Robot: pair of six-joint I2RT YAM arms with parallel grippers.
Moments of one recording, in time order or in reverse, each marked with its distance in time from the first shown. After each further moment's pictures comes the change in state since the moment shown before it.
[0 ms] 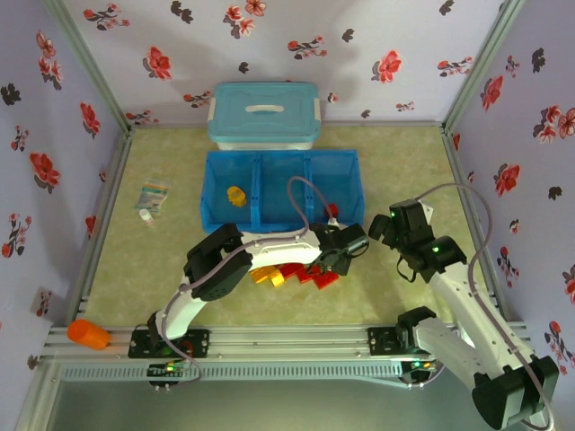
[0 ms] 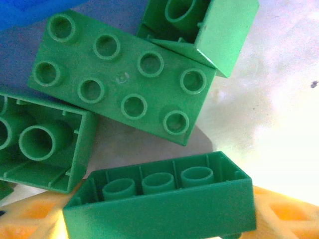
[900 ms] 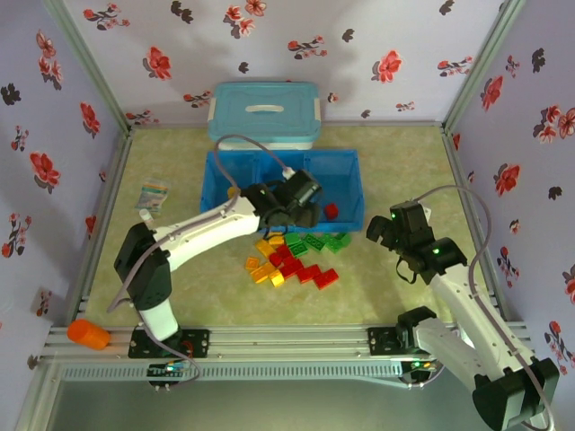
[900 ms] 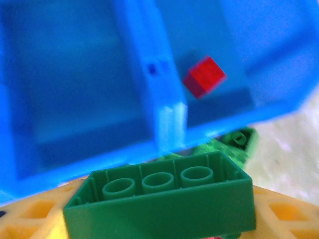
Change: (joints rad) left arm 0.249 -0.434 -0.137 -0.020 -0.031 0.146; right arm 0.000 -0.011 -0.011 0.003 -0.057 0.001
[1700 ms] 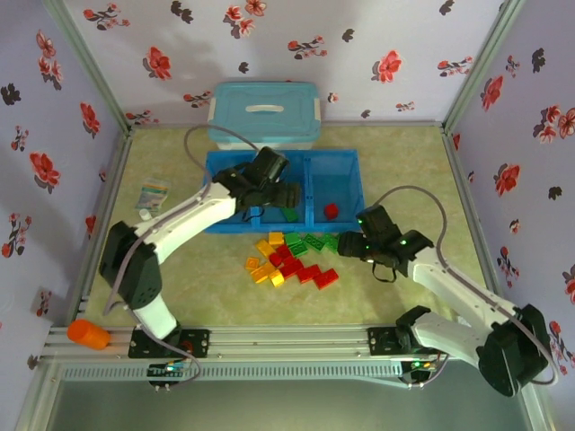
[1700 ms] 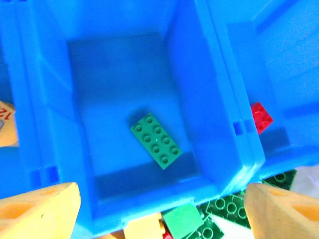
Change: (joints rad) left arm 0.180 -0.110 -0.101 0.080 0.099 0.119; right arm 0.233 0.239 -0.053 0.152 -0.194 -0.003
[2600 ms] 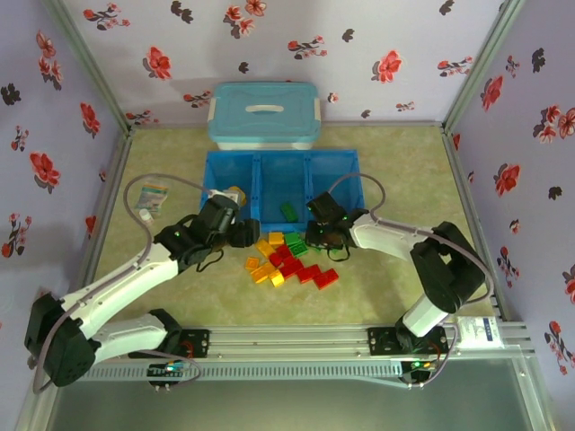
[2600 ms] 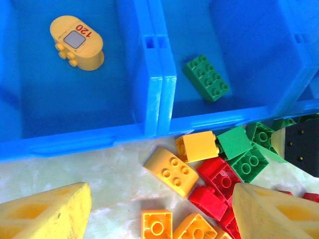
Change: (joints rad) left arm 0.023 -0.531 -0.573 0.131 -0.042 -0.039; right arm 0.134 0.550 0.220 0.284 -0.061 0.124
